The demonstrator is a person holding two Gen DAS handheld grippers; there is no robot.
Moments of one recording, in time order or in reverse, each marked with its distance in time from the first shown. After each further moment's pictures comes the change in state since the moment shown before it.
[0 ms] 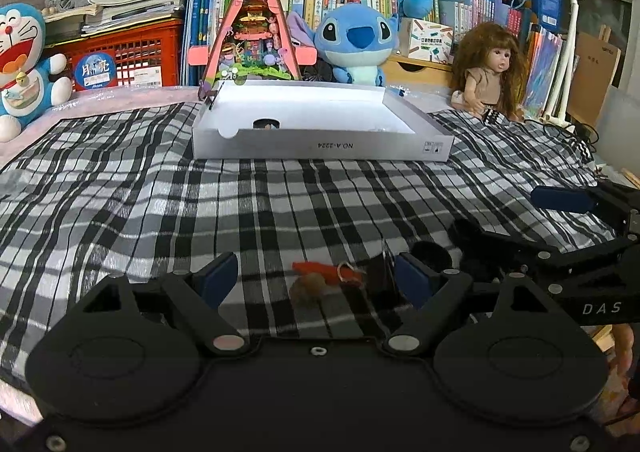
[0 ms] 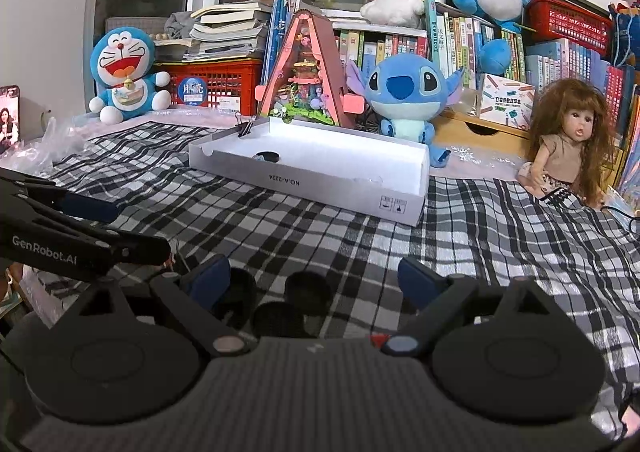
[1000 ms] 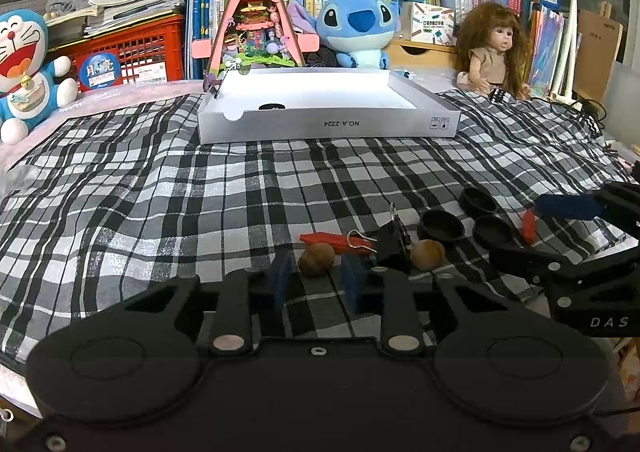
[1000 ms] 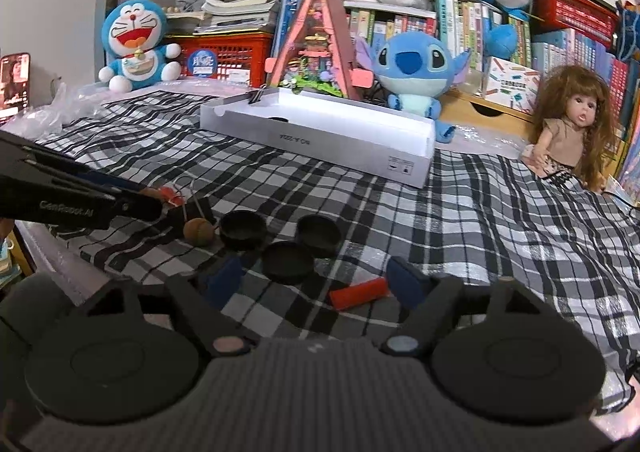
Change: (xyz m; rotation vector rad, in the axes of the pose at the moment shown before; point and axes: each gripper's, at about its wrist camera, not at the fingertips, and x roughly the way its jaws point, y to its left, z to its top) left arm 0.002 -0.003 -0.015 0.046 0.017 0.041; right arm -0.006 0.009 -0.026 -0.039 0.051 0.011
